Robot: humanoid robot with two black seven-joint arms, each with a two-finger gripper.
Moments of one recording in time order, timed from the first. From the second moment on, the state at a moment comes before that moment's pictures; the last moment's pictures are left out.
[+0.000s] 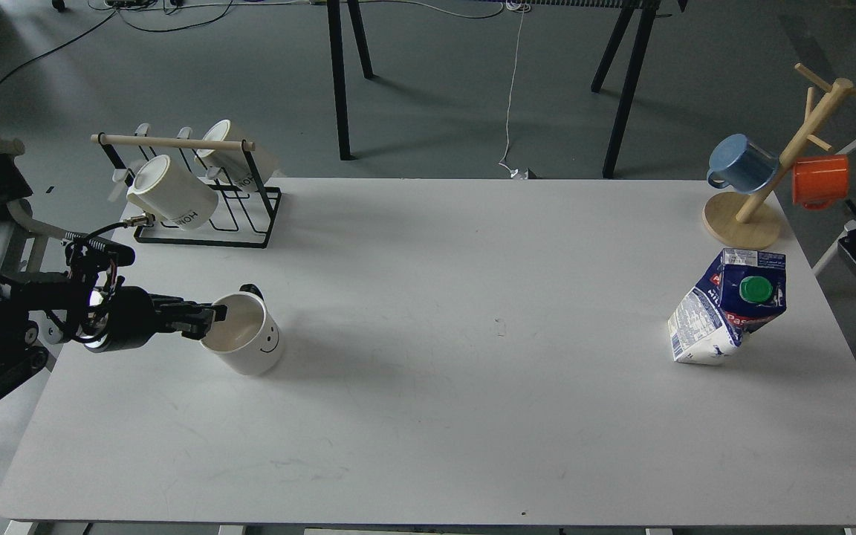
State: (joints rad) left arm -0.63 0.74 -0.41 -0.93 1.82 -0.30 -0.49; right arm 0.17 -0.83 1.06 1.12 0.69 0.49 0.02
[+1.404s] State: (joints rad) left arm -0.78 0.18 -0.46 -0.79 2.02 -0.40 -0.49; right arm 0.17 -0.81 1.08 1.00 0.69 0.49 0.02
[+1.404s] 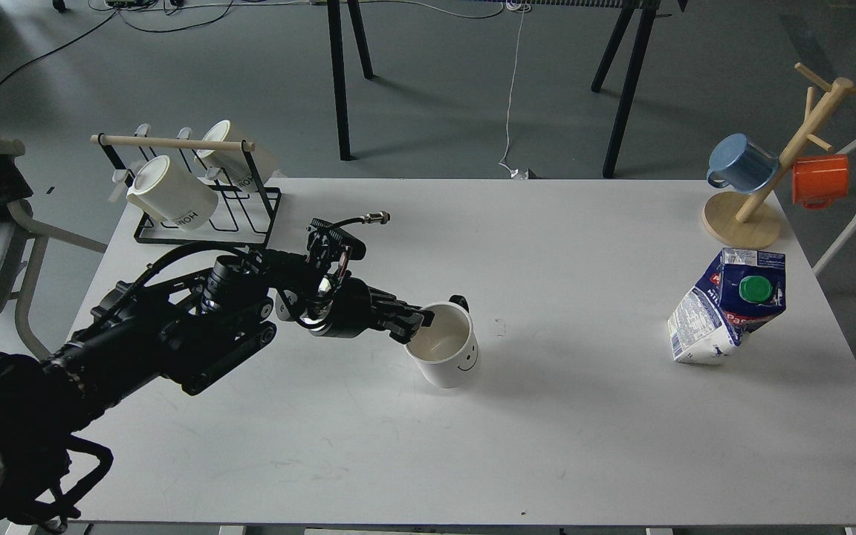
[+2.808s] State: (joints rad) left arm -0.74 0.43 -0.59 -0.84 0.86 -0.49 -0.49; right arm -0.27 -0.87 1.02 1.18 0.96 0.49 -0.13
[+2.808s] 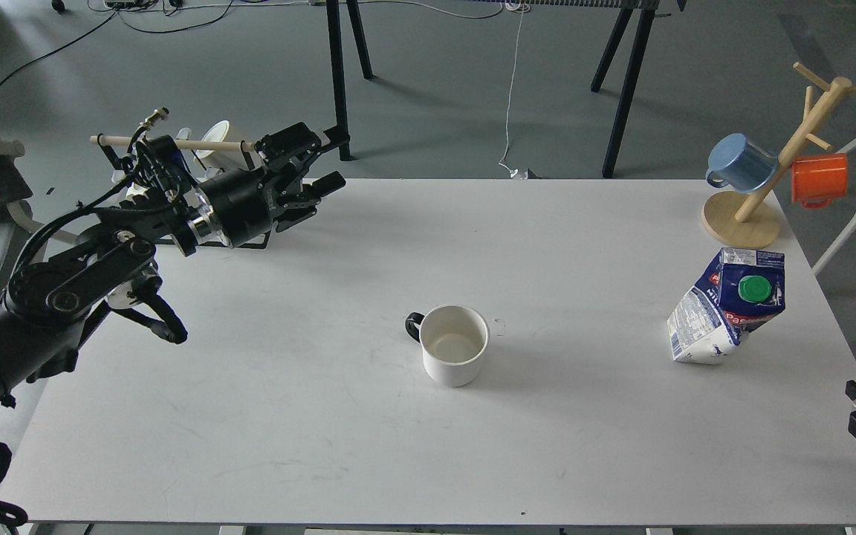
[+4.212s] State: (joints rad) left arm -0.67 0.43 -0.58 -0.84 0.97 -0.49 -0.49; right arm 0.02 -0.55 0.95 1.12 0.85 0.49 -0.12
